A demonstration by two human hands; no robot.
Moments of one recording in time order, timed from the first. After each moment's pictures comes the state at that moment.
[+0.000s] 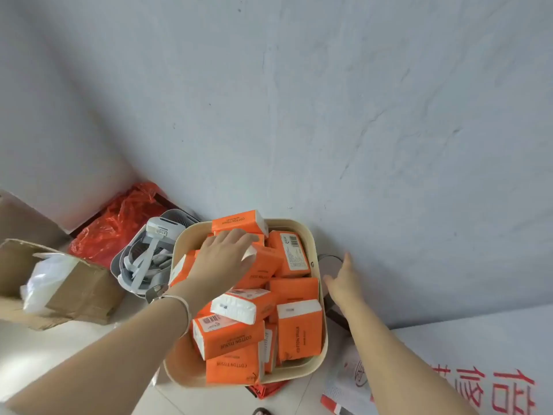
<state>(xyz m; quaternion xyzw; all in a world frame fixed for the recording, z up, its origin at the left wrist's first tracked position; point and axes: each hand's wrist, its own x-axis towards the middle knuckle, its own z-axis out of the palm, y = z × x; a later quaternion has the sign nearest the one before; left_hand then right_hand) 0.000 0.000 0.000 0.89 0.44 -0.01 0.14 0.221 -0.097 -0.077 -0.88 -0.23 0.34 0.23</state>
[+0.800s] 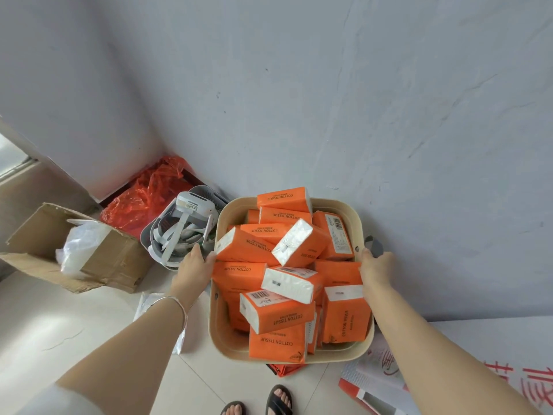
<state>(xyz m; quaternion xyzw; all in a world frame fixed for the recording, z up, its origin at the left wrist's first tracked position) -0.128 0.019 -0.112 0.56 0.73 0.02 0.40 0.181 -0.074 -0.097 -0.89 -0.09 0.28 0.35</state>
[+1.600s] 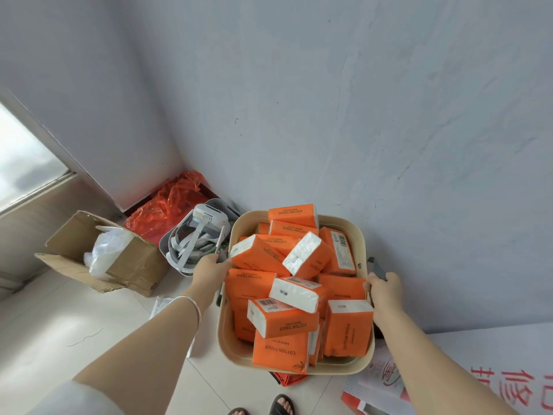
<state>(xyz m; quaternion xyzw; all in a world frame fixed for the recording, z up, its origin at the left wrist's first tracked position) -0.117 -0.008 -0.045 0.46 0.73 0.15 0.48 0.177 -0.117 -0.060 -0.85 -0.09 0.34 0.39</state>
